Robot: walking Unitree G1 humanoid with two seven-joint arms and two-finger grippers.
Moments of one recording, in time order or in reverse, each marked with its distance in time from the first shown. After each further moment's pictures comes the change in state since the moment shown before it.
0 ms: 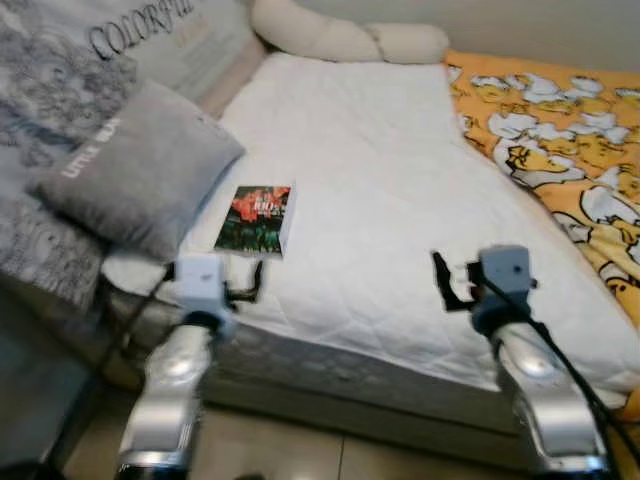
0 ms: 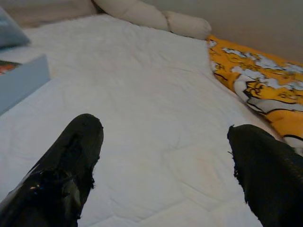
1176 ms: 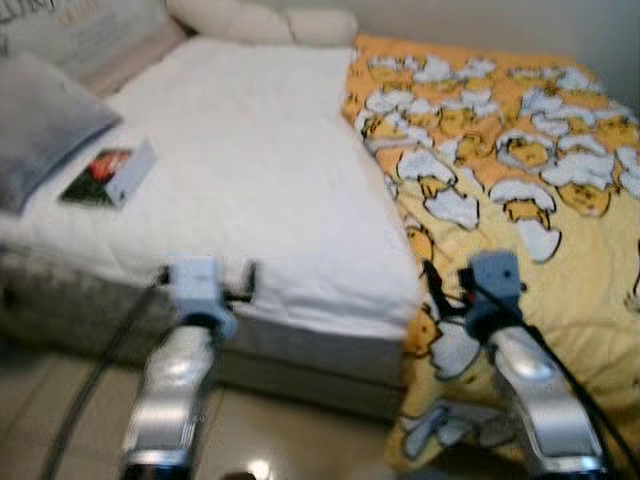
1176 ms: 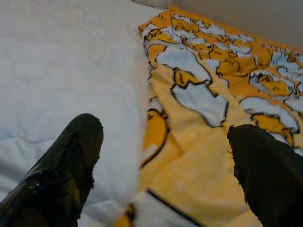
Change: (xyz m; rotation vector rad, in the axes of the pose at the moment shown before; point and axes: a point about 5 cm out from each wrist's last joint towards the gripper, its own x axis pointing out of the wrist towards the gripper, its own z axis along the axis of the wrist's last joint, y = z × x) left arm 0.002 -0.014 -0.003 -0.021 0.016 -0.003; right arm -0.001 0.000 -0.012 -0.015 0.046 0.059
